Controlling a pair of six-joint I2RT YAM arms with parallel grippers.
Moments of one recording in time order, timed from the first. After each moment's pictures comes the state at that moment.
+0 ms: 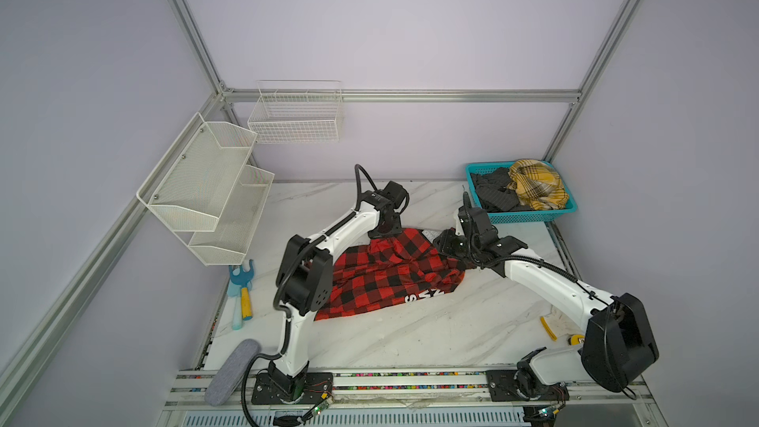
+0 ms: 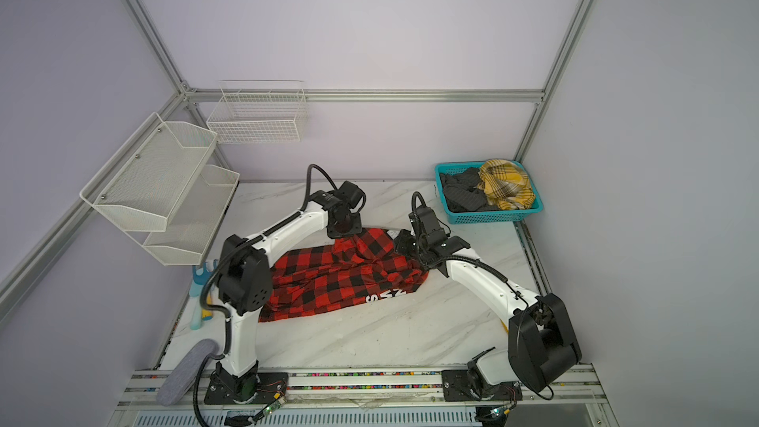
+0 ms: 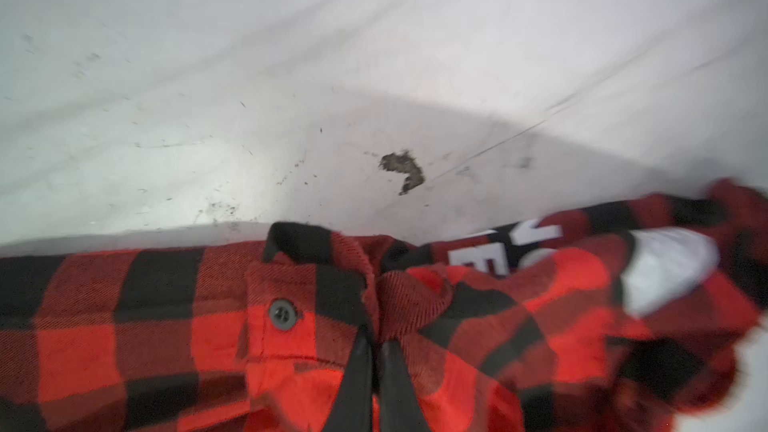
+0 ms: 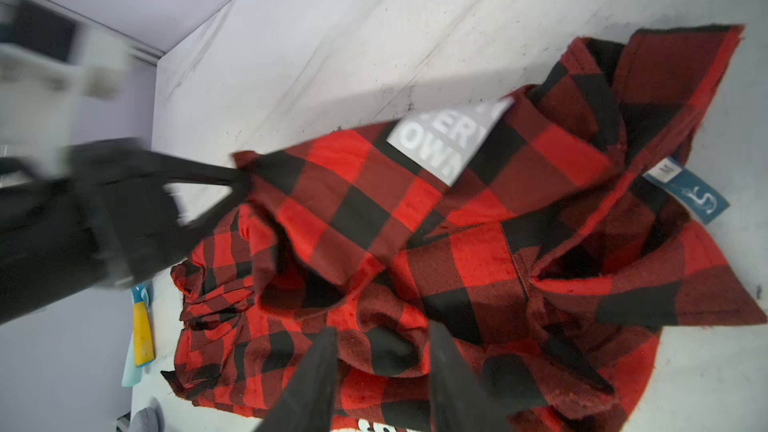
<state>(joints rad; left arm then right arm) -0.56 1.96 1.79 -0.92 -0.17 -0.68 0.50 1.43 1.03 -0.37 -0.12 0.75</state>
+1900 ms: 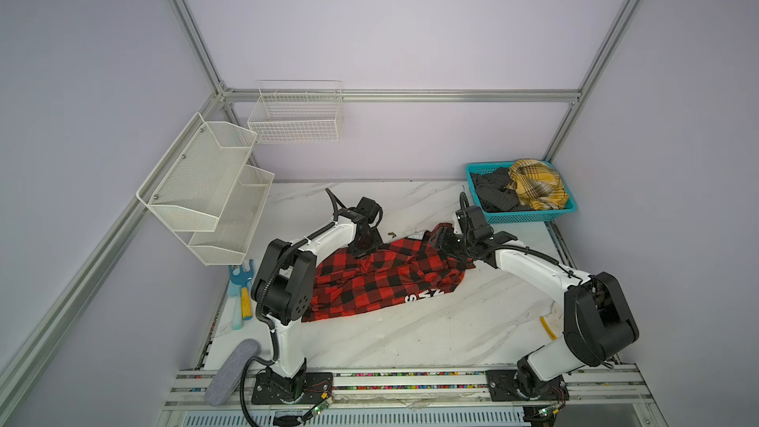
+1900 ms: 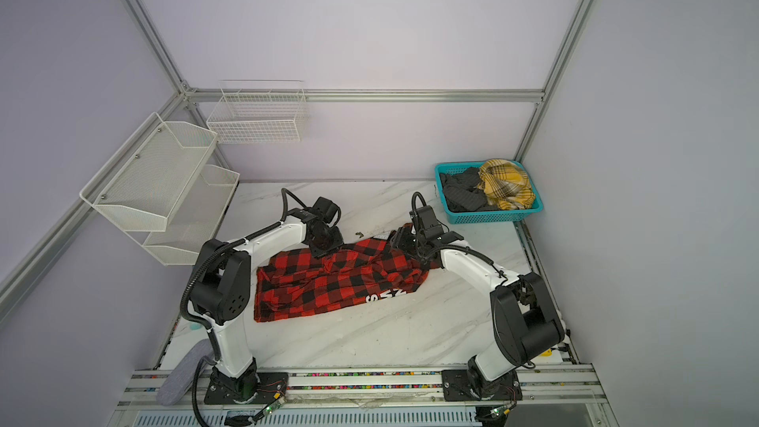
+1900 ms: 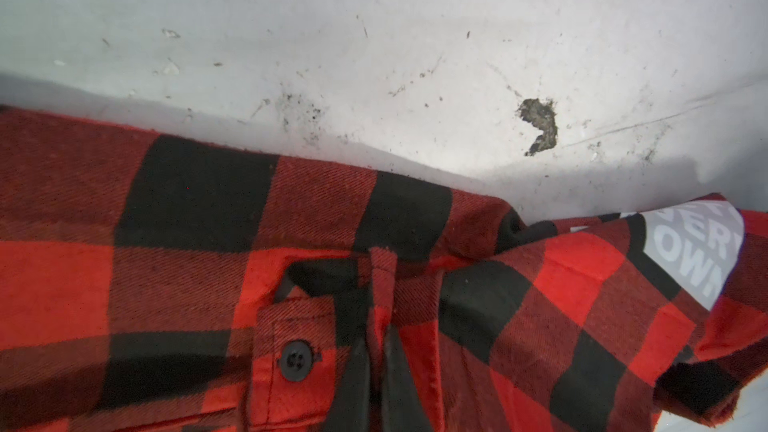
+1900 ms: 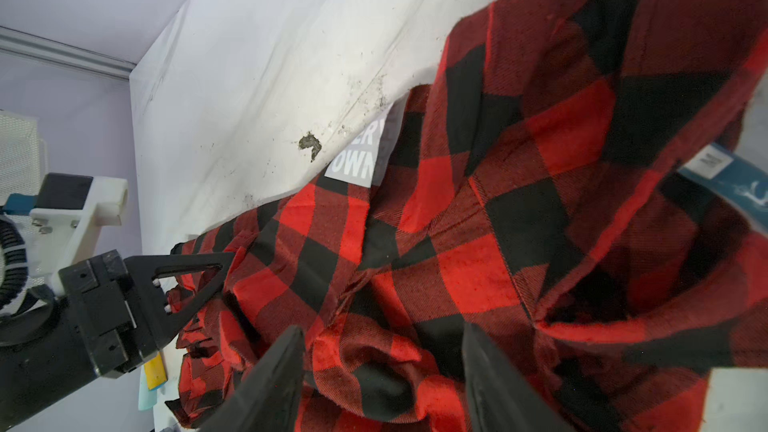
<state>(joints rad) -0.44 1.89 1.43 -0.76 0.01 -0.84 0.45 1.55 1.03 -0.31 -0.19 0.81</state>
